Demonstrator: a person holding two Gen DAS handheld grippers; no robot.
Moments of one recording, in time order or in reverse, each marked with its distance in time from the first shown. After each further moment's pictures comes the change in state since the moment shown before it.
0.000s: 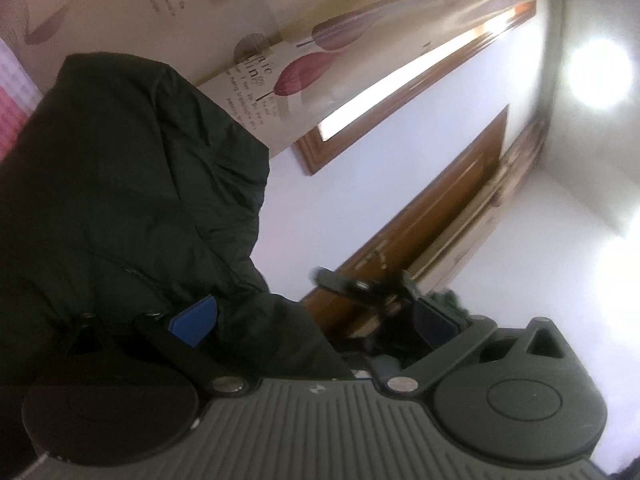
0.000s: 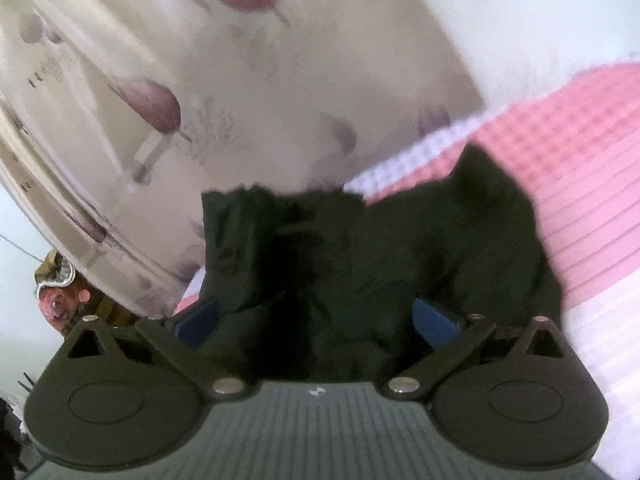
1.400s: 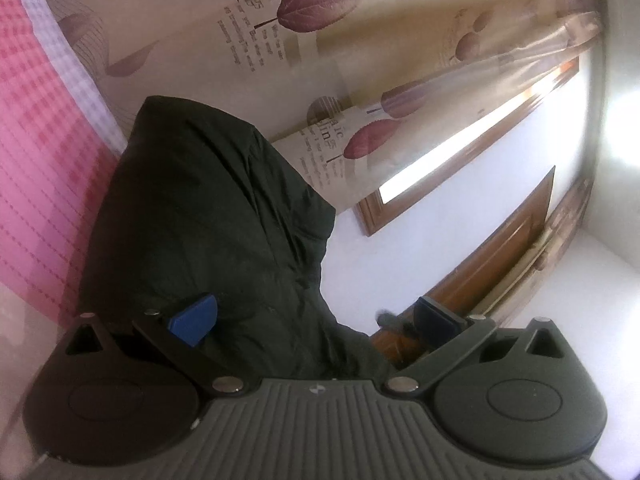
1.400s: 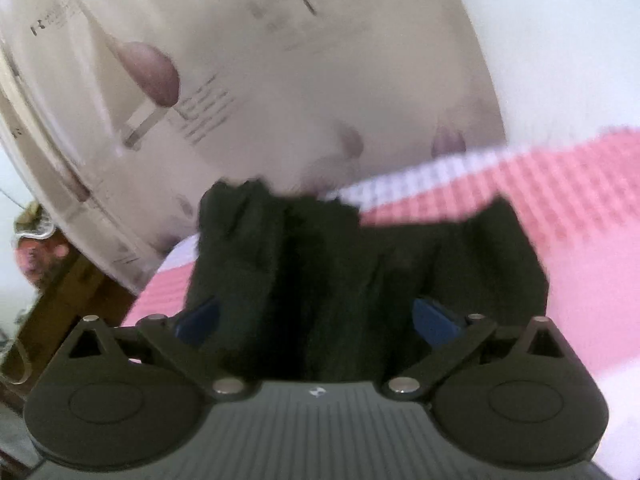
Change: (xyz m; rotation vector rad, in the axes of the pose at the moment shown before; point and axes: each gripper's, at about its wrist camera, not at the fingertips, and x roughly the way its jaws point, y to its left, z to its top) left arm -0.022 0.023 0.007 -0.077 -0.176 0.167; right arm -0.006 0.009 0.037 -0.159 0.087 -0.037
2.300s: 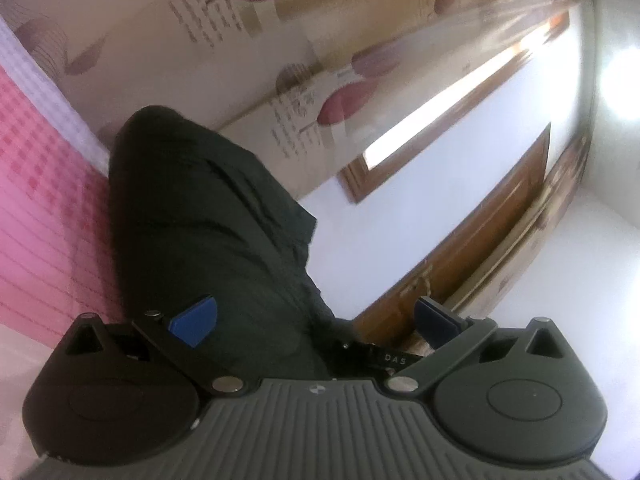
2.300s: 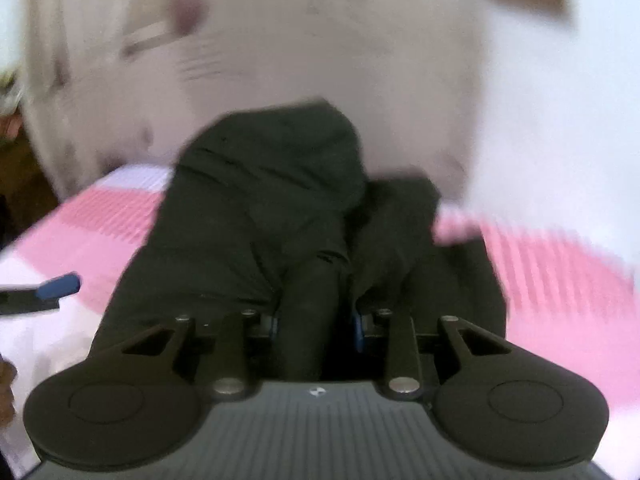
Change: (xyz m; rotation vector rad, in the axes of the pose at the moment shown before) left arm 0.028 -0.039 0.004 0.081 0.116 0.003; right arm -0.009 -0.021 -0.012 -0.275 -0.105 -0.230
